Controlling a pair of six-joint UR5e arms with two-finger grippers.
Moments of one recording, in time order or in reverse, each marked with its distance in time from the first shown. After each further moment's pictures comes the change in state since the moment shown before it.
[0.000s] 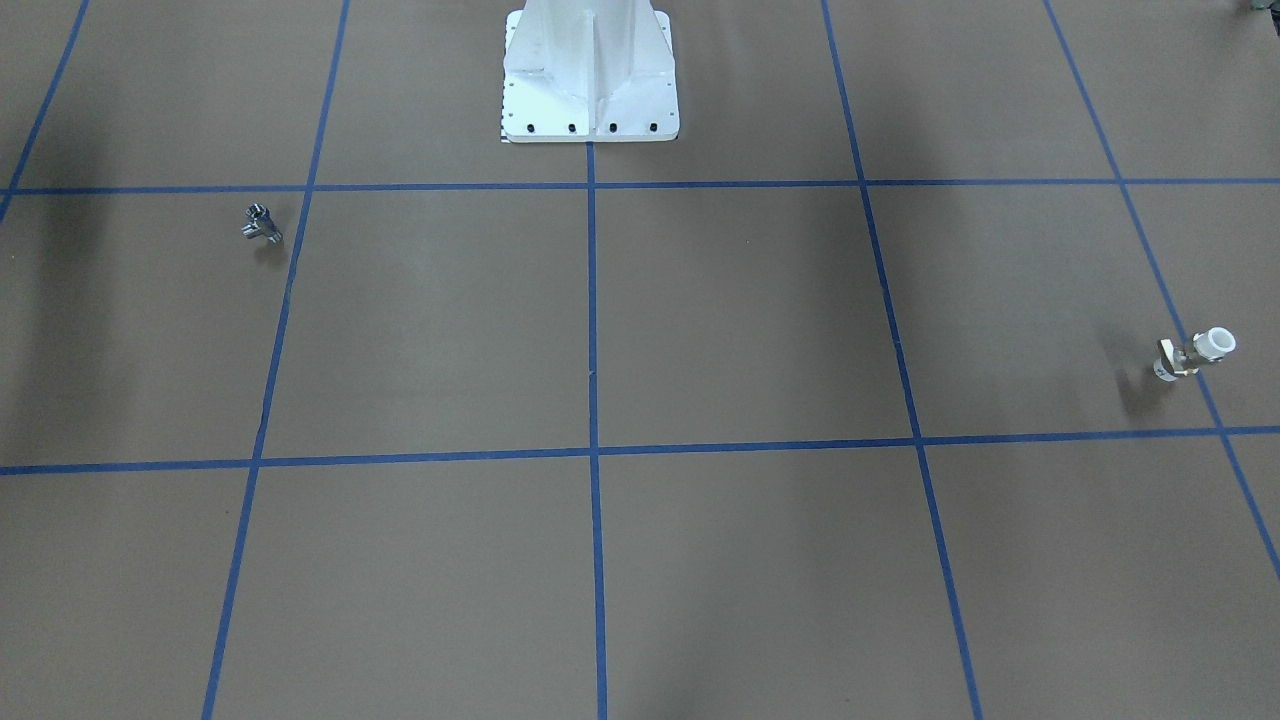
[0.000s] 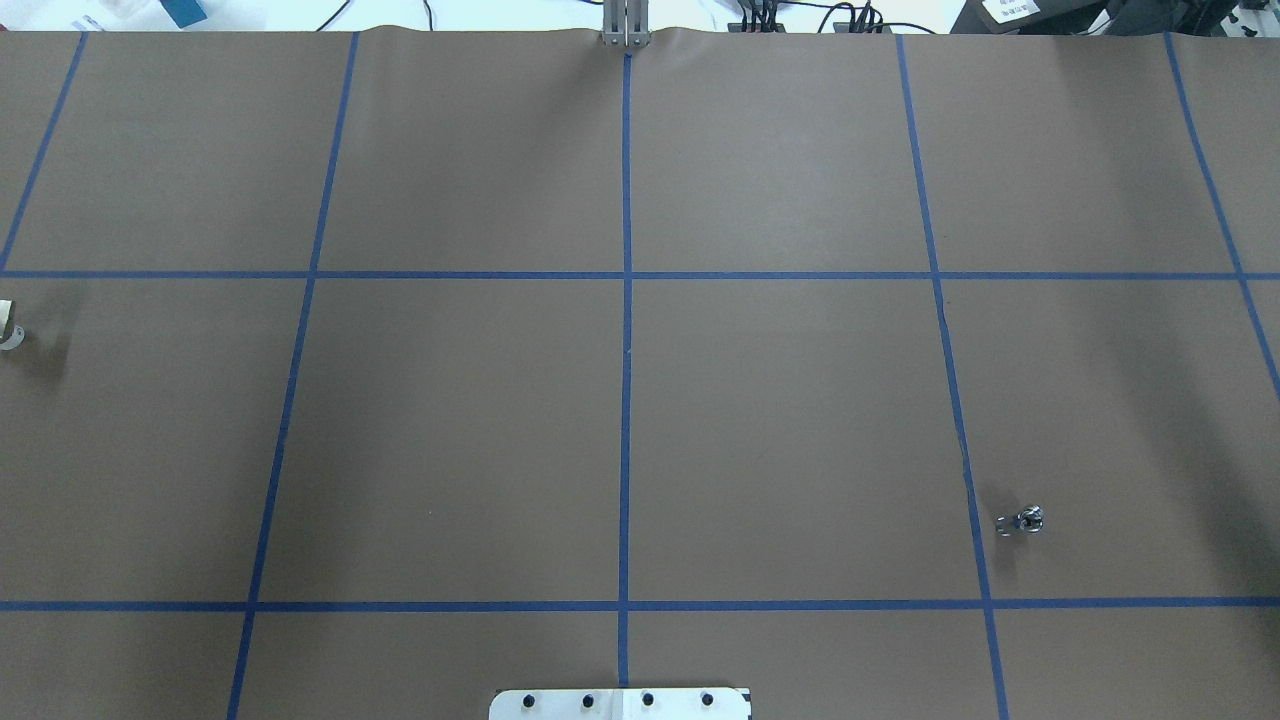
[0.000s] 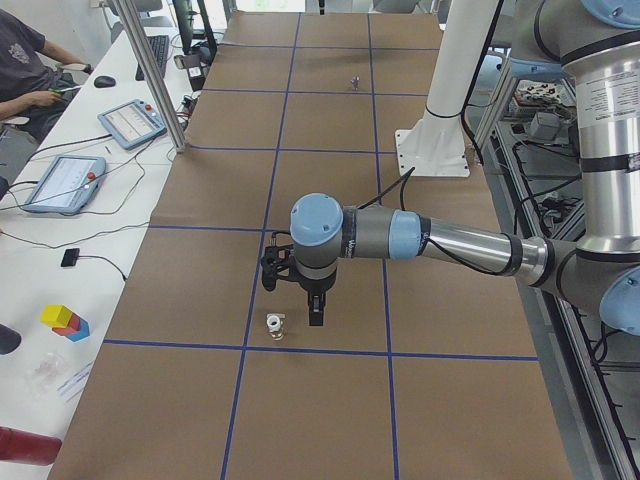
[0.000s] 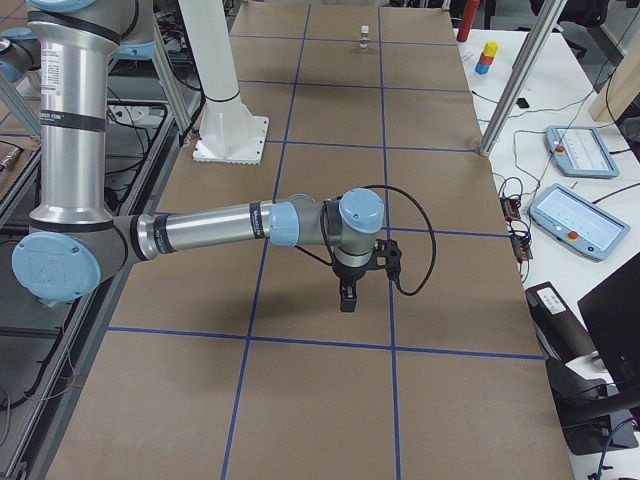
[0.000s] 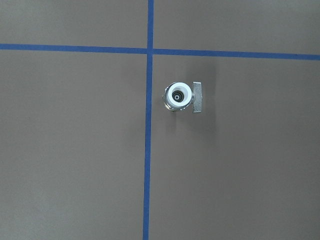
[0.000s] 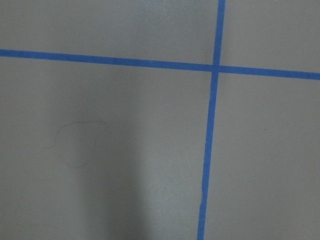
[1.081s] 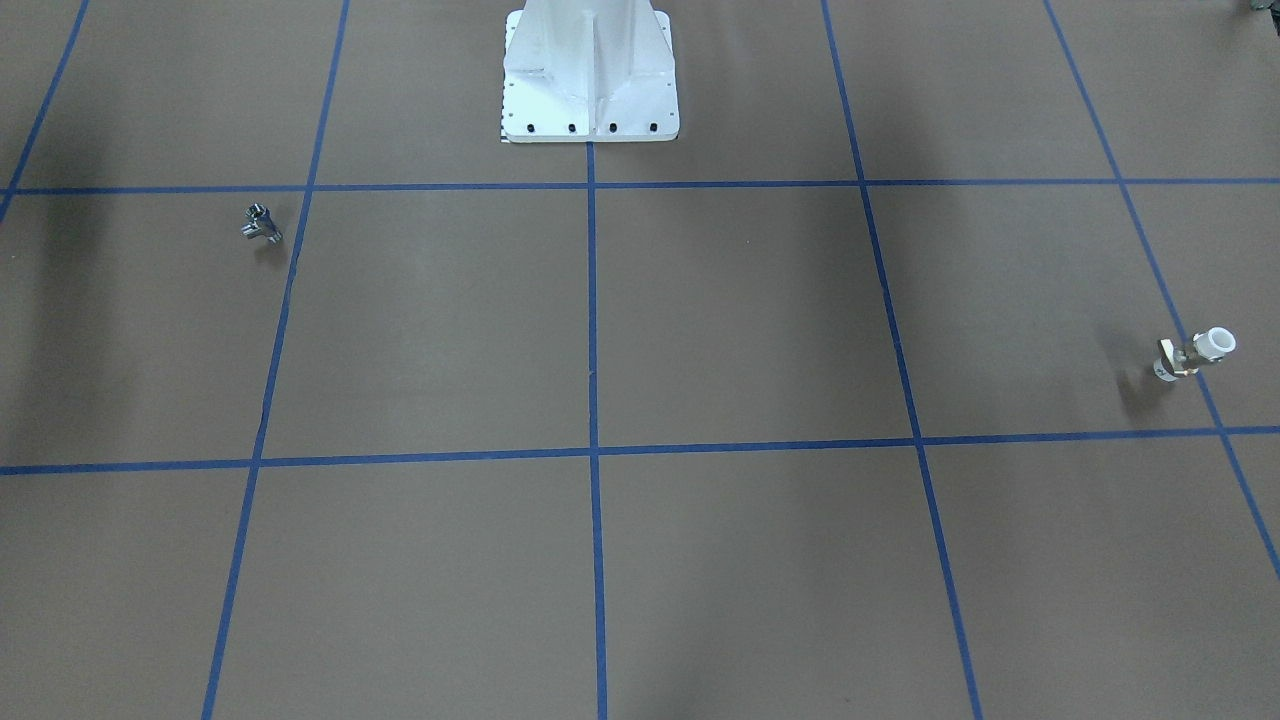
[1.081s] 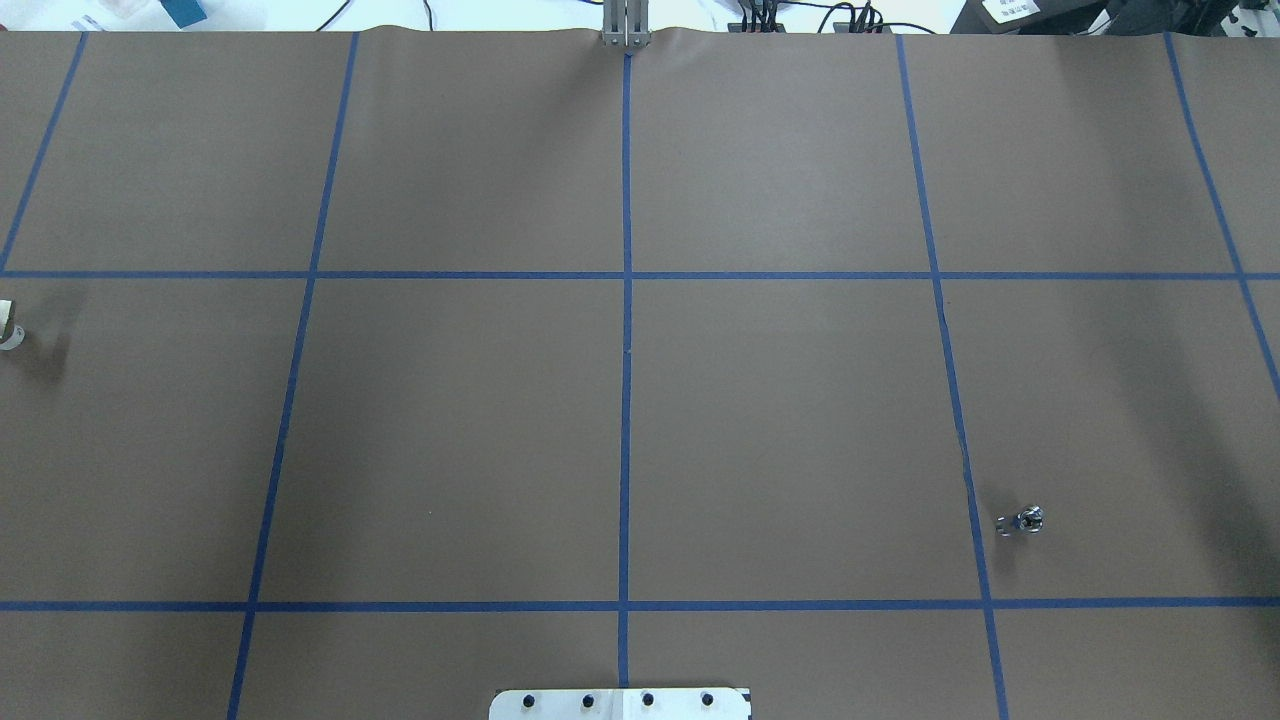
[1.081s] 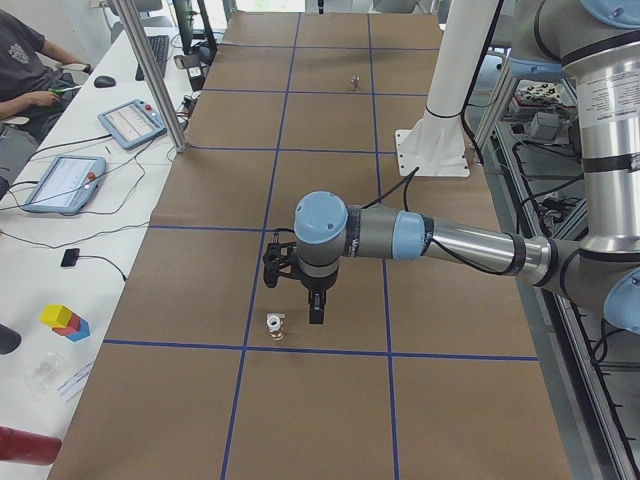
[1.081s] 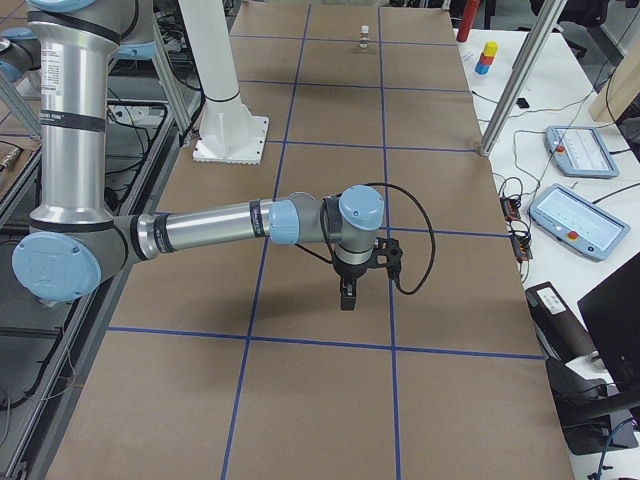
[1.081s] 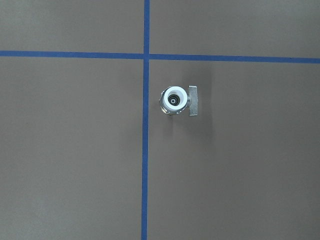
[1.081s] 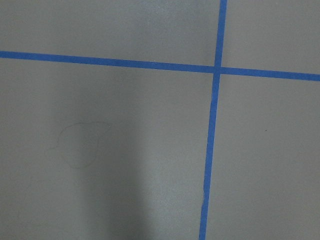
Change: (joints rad) left arm 0.001 0.015 -0.010 -0.033 -0.004 -0.001; right arm 0.001 0.003 0.012 0.004 -0.002 0.087
